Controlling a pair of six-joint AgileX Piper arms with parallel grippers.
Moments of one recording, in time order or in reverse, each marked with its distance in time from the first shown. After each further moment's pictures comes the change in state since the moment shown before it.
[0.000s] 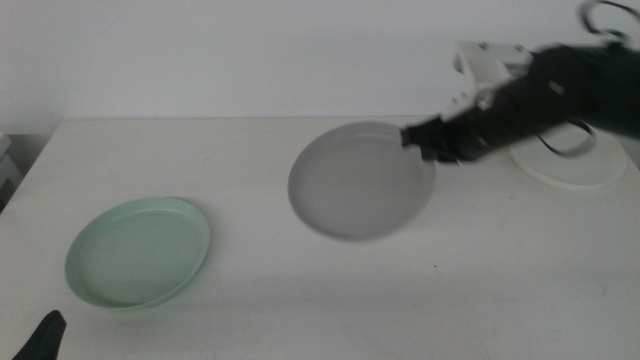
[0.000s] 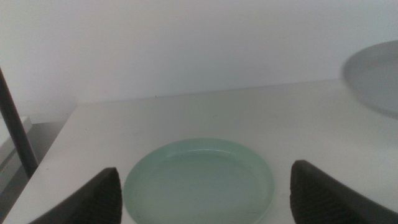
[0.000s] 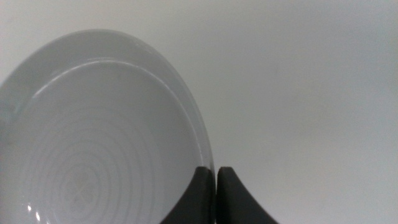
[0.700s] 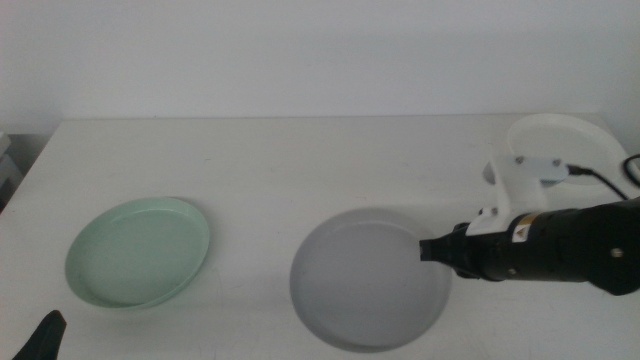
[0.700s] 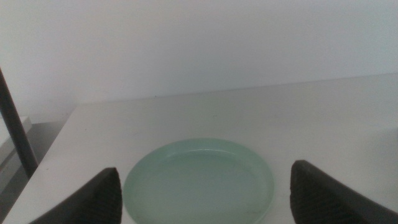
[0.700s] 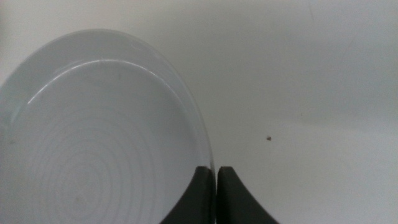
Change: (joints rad) left arm 0.000 0.000 0.000 0.000 0.000 0.000; right arm 0.128 -0.262 0.565 0.044 -0.297 0.107
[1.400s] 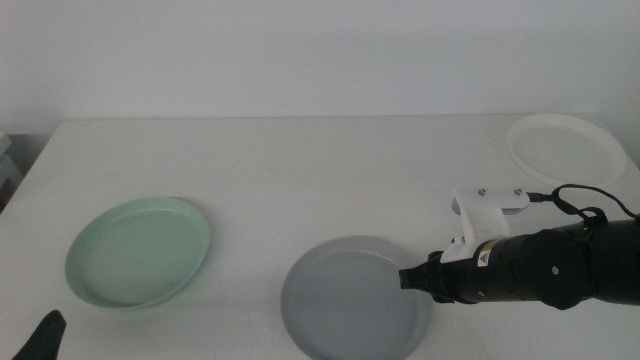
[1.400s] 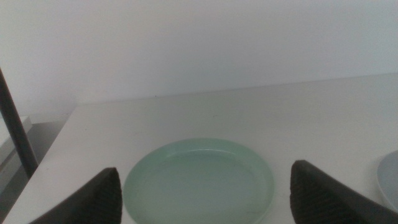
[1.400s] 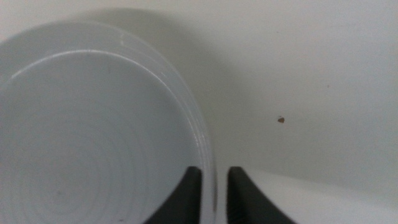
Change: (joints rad) left arm 0.000 0.000 0.000 0.000 0.000 0.000; right arm 0.038 0.188 0.000 0.012 -0.101 -0.022
